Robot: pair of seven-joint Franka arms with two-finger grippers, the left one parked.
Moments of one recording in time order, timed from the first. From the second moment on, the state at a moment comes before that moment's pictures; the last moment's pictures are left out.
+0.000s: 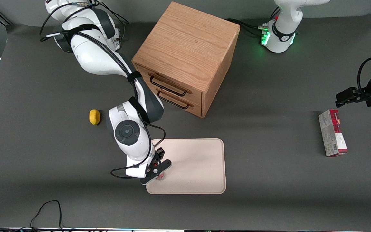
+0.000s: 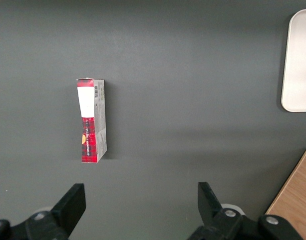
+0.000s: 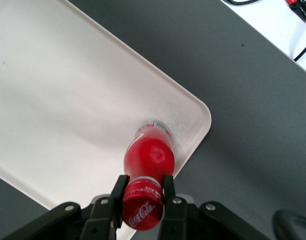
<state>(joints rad) 0.51 1.02 -0.08 -0.80 -0.01 1.95 -0.14</state>
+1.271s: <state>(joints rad) 0.50 1.01 -0.08 -0.79 -0.01 1.92 -0.14</state>
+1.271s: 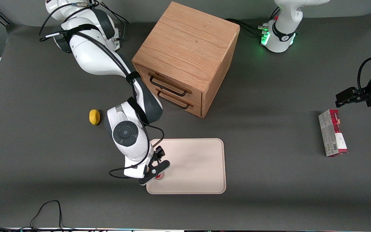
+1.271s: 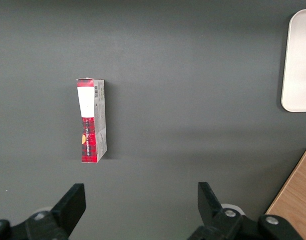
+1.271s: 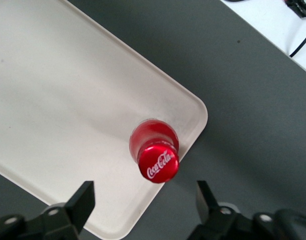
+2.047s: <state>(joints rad) 0.50 0.70 -0.09 -0.77 -0.01 1.47 -0.14</state>
